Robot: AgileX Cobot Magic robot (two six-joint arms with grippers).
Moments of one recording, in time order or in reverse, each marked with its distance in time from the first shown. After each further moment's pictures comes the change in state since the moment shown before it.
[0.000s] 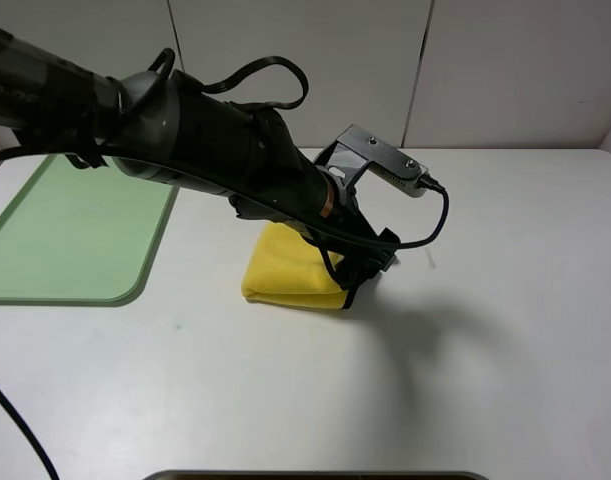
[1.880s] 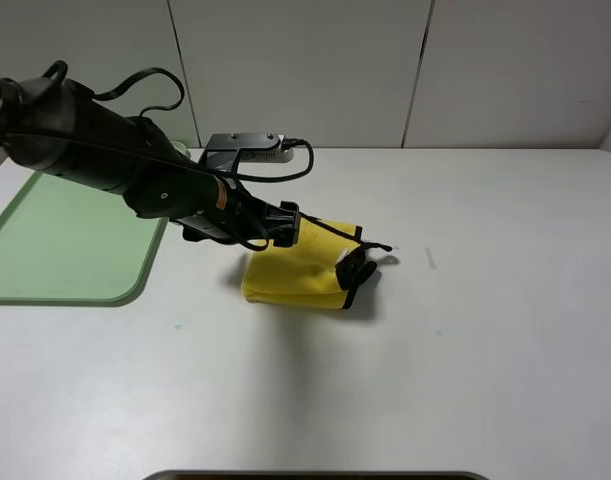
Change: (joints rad) left arm 0.267 -0.065 0.254 -0.101 -0.176 -0.262; right arm 0.000 0.000 0.000 0.000 0.000 0.000
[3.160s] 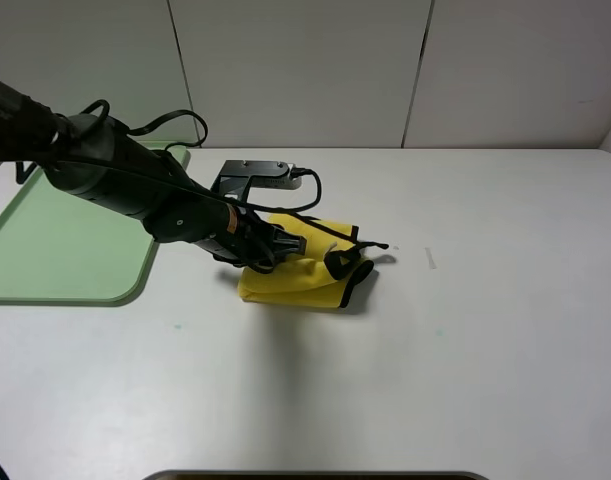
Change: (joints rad) left arm 0.000 0.100 -0.002 -0.005 -0.085 0.036; right arm 0.000 0.000 0.000 0.003 0.000 0.000
